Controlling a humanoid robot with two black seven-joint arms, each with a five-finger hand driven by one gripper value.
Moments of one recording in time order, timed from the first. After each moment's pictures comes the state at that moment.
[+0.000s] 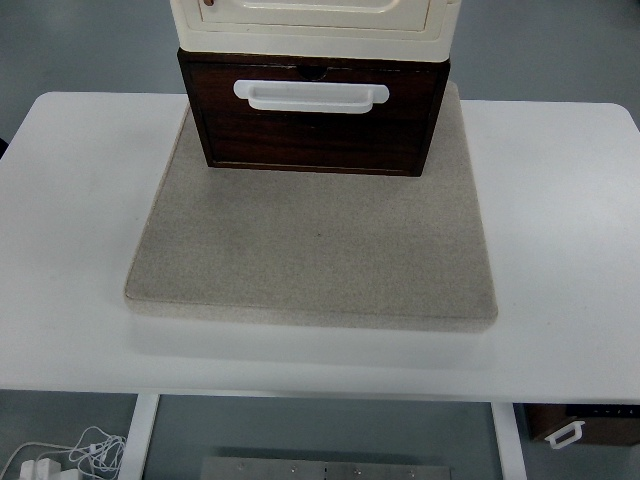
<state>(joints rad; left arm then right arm) -1.41 0.40 -1.32 -0.77 0.39 0.09 -0.06 0.00 0.00 -0.01 0.18 -0.04 0.08 0.03</state>
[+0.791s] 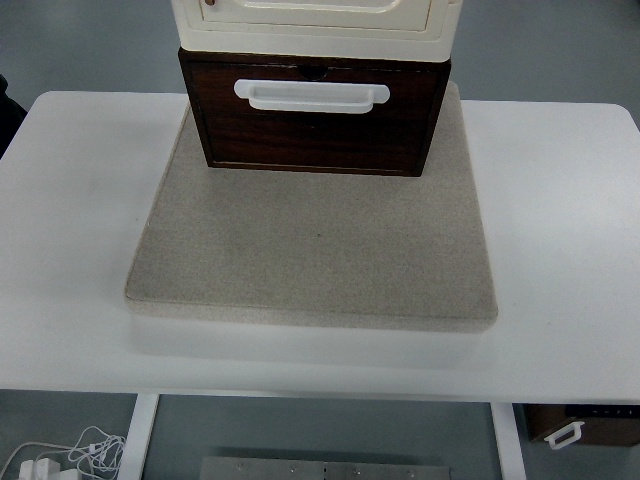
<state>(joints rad) -1.17 0.36 -1.27 -0.32 0.17 -0.02 0.02 0.00 0.00 -0.01 0.18 -0.04 0.08 0.03</state>
